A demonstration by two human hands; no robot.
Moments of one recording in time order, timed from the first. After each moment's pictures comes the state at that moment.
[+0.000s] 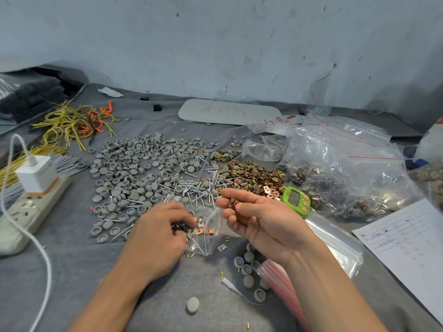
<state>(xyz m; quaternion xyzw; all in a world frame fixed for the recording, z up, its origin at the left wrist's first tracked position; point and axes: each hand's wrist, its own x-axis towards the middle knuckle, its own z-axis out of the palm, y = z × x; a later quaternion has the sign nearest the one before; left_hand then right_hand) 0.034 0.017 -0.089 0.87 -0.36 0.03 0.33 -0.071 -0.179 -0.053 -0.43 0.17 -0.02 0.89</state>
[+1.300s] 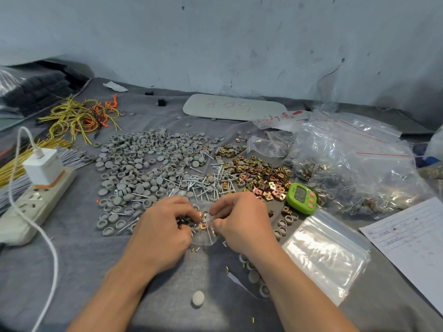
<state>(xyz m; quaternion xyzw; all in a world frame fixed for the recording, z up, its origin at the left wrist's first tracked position) 0.036 0.017 -0.091 0.87 -0.36 0.04 0.34 -0.049 -0.135 -0.058 -0.86 0.28 -0.08 0.42</state>
